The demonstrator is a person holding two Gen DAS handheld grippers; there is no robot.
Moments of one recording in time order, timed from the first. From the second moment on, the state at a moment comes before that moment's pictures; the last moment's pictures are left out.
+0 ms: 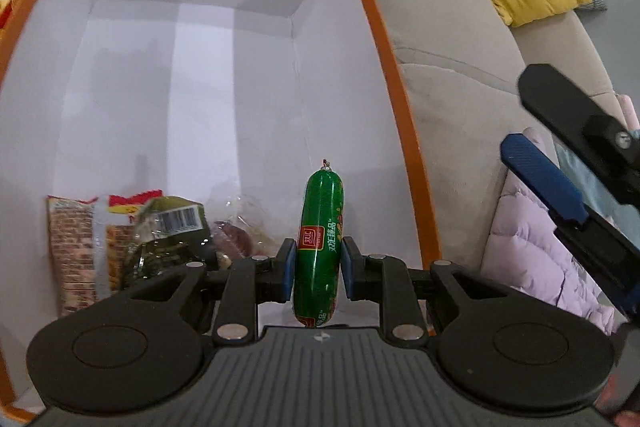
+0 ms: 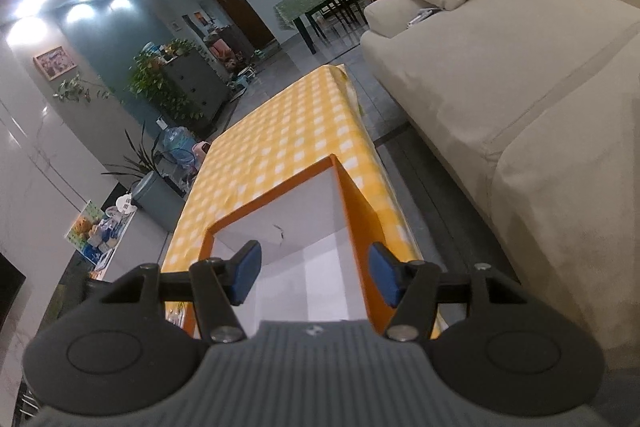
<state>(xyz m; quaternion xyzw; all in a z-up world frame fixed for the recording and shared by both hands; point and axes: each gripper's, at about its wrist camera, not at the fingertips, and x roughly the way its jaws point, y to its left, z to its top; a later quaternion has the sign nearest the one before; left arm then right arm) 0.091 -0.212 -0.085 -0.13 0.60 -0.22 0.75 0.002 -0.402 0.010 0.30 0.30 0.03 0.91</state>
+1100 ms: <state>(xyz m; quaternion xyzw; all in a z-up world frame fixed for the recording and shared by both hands) 0.067 -0.130 0.030 -0.02 0.53 -0.15 0.83 0.009 -0.357 0.026 0.23 0.32 0.09 0.91</state>
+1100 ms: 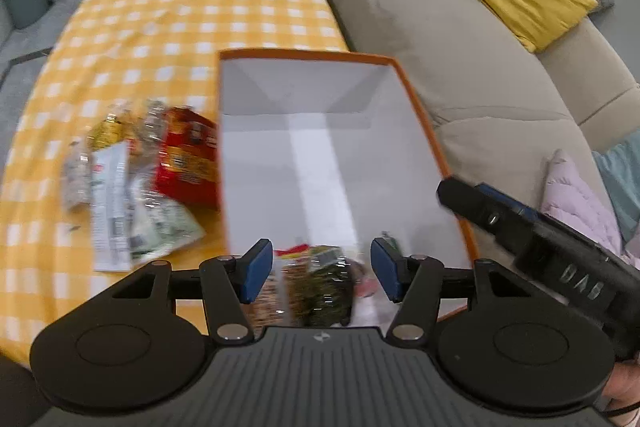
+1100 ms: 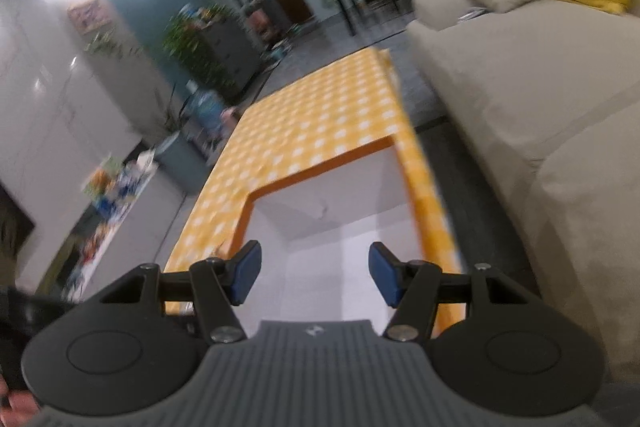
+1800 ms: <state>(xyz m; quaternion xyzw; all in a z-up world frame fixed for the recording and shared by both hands) 0.075 0.062 0.023 -0.13 0.52 -0.03 0.84 0.024 -0.245 0.034 0.11 0.35 0.04 0.93</state>
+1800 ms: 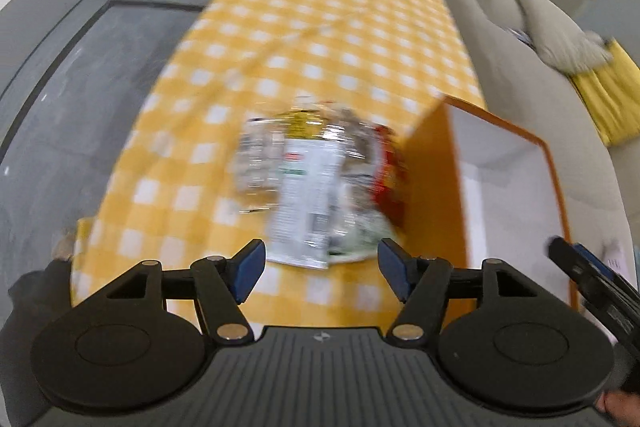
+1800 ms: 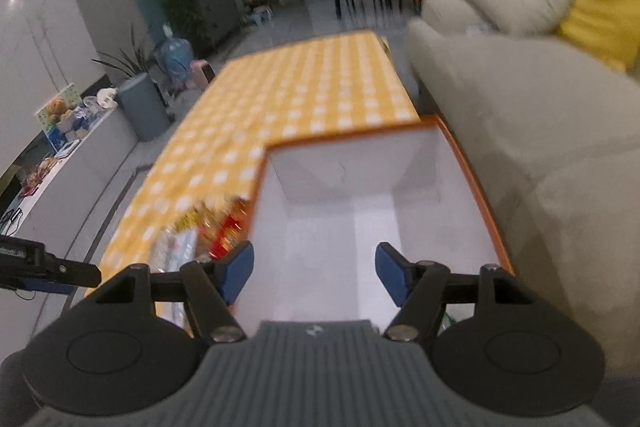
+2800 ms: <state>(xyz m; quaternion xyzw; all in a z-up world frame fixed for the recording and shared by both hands) 0.101 0.186 -0.047 -0.31 0.55 0.02 0.77 0.097 -0.088 -0.090 0.21 0.45 0.11 0.86</state>
